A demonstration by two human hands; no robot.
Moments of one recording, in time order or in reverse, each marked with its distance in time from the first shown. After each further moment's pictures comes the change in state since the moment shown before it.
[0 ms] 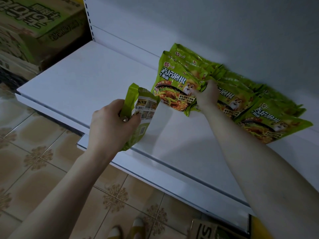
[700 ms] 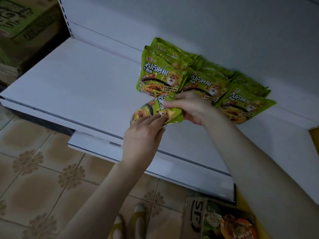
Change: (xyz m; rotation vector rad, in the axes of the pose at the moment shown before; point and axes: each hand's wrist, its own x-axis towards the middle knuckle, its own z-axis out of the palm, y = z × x) left_hand -0.046 0.028 0.033 0.062 -0.179 0.471; right_hand -0.097 -0.049 -0.069 0.435 -0.693 0.392
